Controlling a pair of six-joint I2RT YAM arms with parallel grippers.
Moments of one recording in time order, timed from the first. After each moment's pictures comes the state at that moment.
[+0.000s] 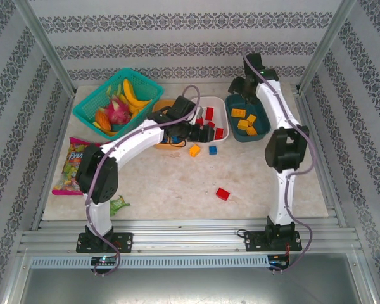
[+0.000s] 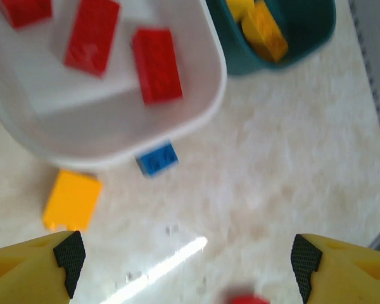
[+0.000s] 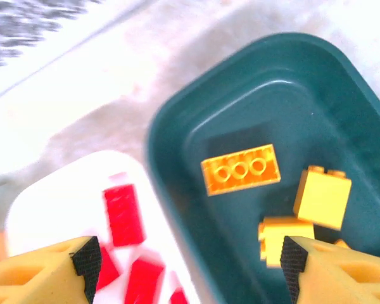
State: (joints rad) left arm -0.63 1.87 1.58 -0.62 0.29 -0.47; right arm 0.15 2.14 2.17 -0.97 0.01 0.59
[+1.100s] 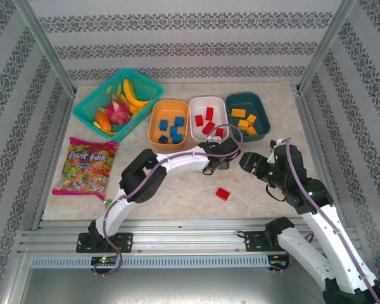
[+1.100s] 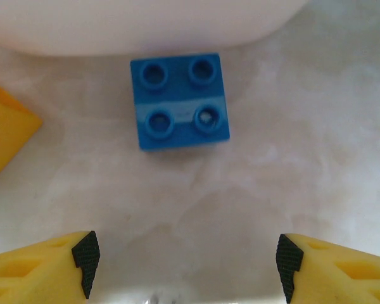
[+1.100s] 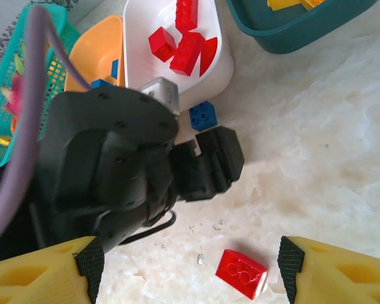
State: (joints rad) left arm -0.94 2.30 1.80 -0.66 -0.35 -0.91; right arm 0.35 0.66 0.83 -0.85 -0.10 0.75
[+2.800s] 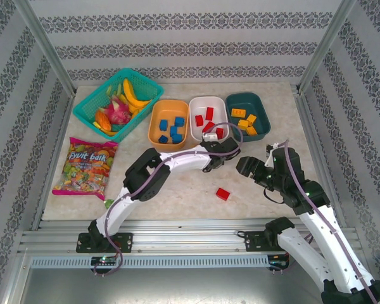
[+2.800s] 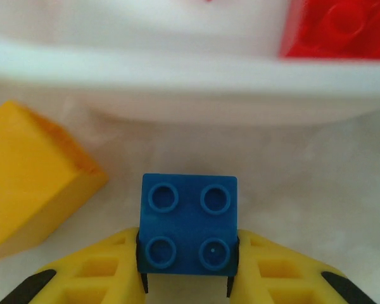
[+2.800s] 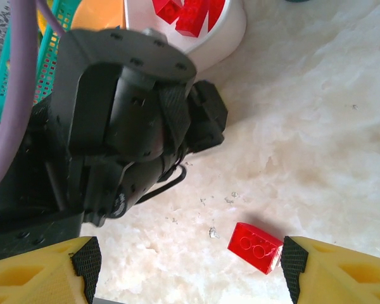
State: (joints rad) left arm -0.93 2.31 1.79 -0.69 -0.49 -0.97; right arm 0.33 0.65 0.77 -0.84 -0.22 0.78
